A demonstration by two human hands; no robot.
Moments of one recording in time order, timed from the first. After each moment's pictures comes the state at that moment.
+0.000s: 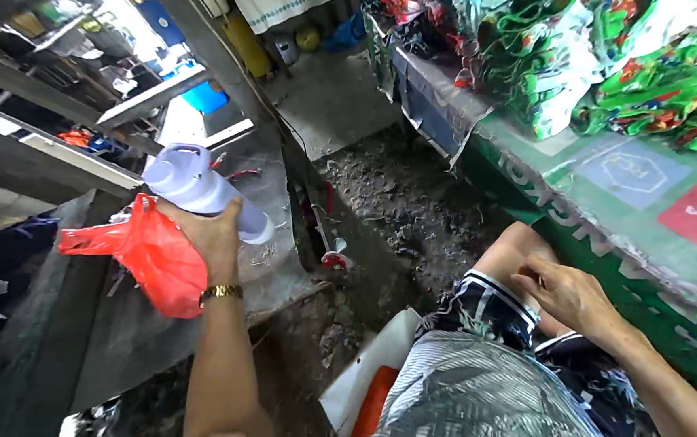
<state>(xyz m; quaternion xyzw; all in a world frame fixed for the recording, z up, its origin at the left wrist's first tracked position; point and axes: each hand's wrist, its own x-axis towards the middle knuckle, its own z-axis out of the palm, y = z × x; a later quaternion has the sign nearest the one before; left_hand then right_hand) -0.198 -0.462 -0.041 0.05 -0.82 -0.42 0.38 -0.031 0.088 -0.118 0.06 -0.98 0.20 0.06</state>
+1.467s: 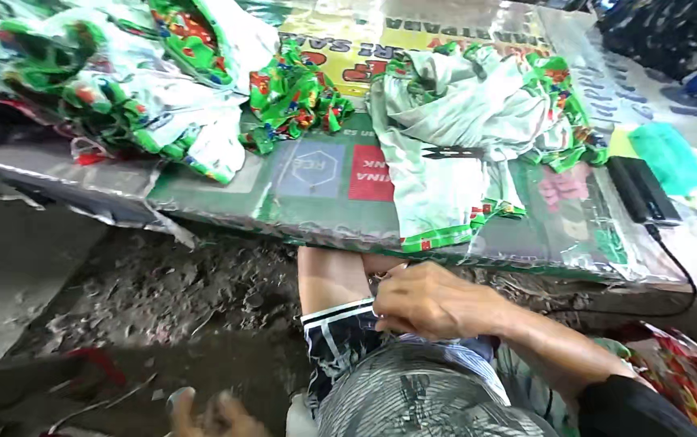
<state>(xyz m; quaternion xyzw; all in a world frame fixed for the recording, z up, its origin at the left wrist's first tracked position) -0.103 -0.213 -0.202 -0.20 -0.80 -0.55 0.13 0.069 0.112 -0.038 0.11 -0.95 0.22 0.17</state>
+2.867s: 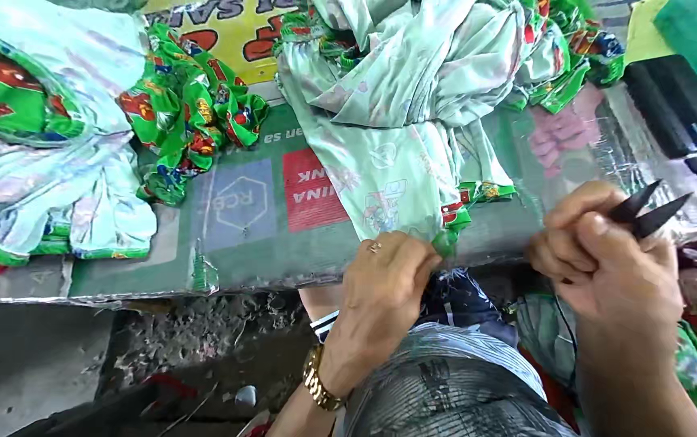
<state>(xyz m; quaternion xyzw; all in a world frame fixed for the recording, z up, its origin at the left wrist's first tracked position) -0.044 0.078 -0.029 -0.71 -0.58 -0.38 -0.11 0.187 0.158 -0.021 -0.23 -0.56 0.61 0.51</state>
